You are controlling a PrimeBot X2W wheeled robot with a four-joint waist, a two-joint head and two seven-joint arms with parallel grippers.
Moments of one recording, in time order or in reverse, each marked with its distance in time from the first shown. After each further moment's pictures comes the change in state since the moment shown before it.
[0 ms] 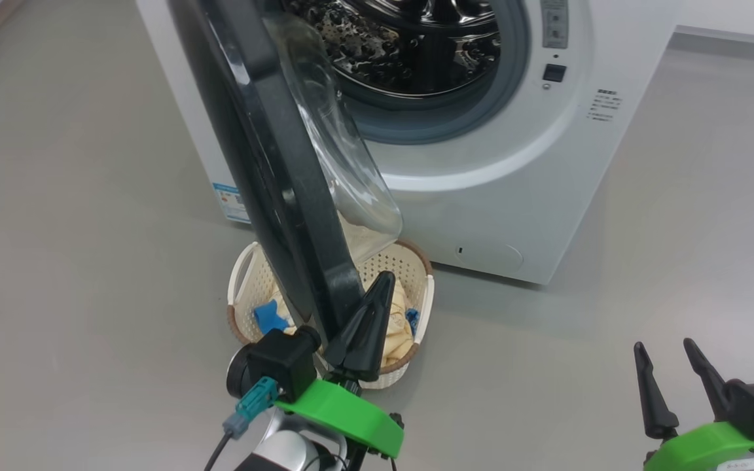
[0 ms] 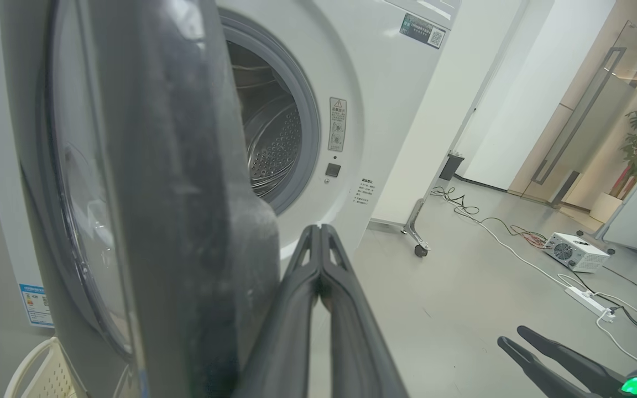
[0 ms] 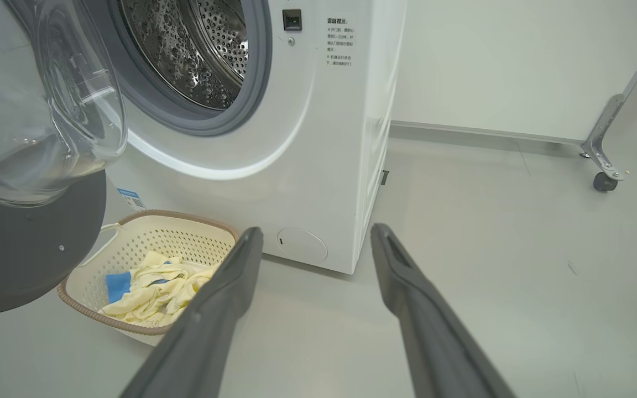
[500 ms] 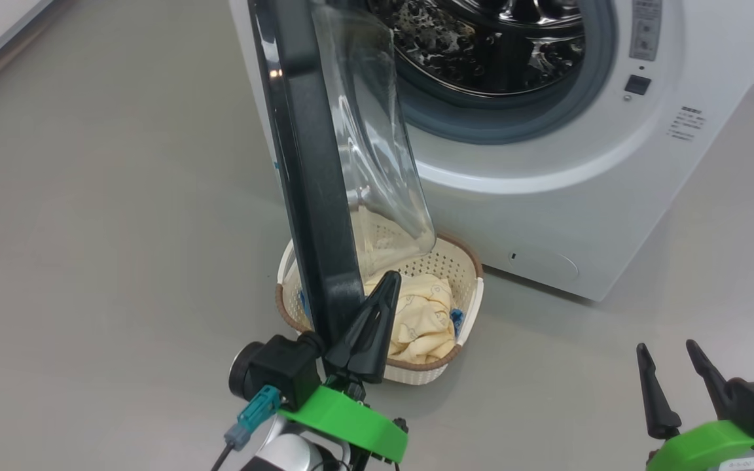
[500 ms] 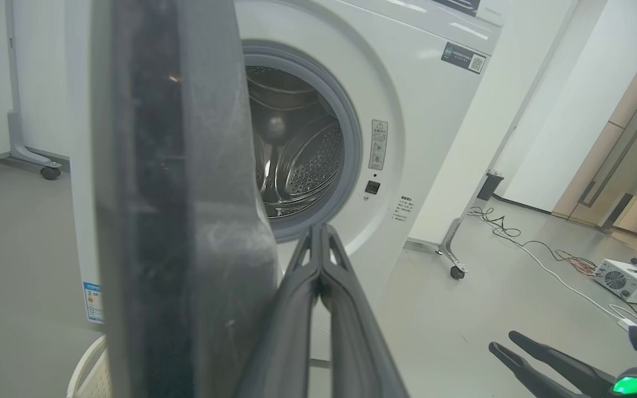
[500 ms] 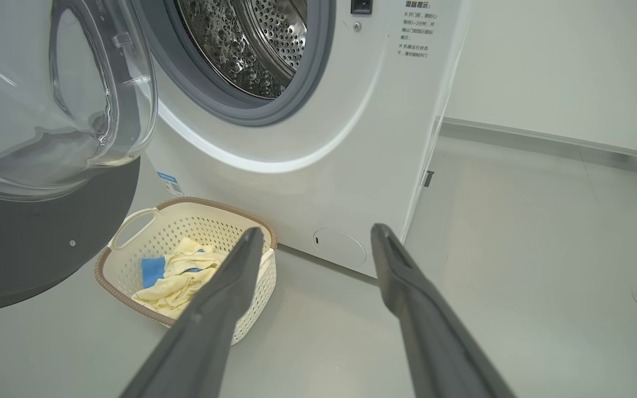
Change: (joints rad) left arm 0.000 0.004 -0.020 -0.016 0.019 -0.007 -0.025; right arm -0.002 0.001 -0.014 0.004 -0.002 0.000 0.023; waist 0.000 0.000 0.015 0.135
